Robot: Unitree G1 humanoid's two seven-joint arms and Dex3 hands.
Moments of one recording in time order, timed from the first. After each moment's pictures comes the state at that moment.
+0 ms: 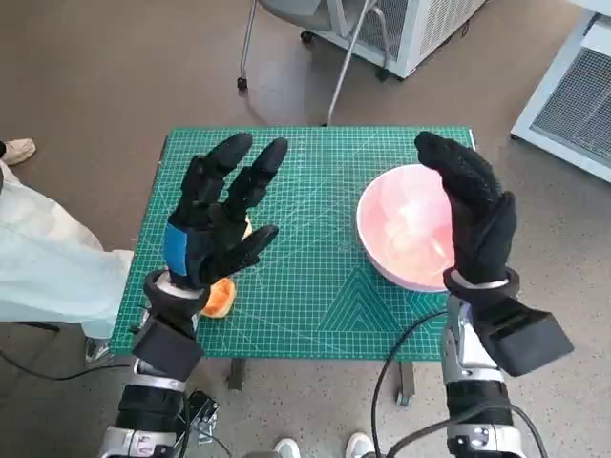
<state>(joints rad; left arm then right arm) -0.43 0.20 0.03 0.32 0.14 -0.70 -0.06 -0.58 -0.08 -0.12 0.55 0.19 -0.86 0.26</state>
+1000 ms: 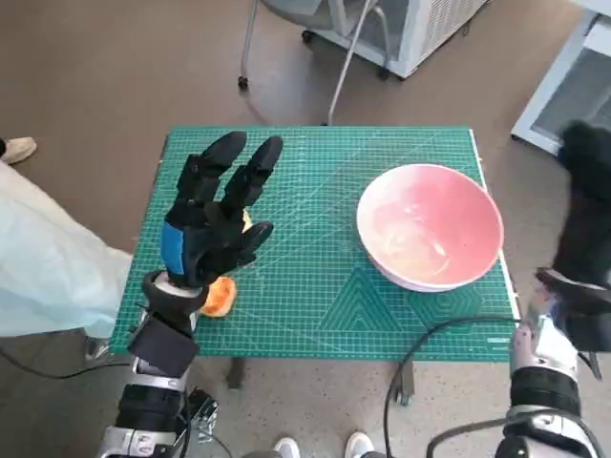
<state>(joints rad) -0.42 0.20 0.03 0.33 0.11 -0.69 -0.07 -0.69 -0.32 -0.37 1.01 0.19 -0.98 0.06</state>
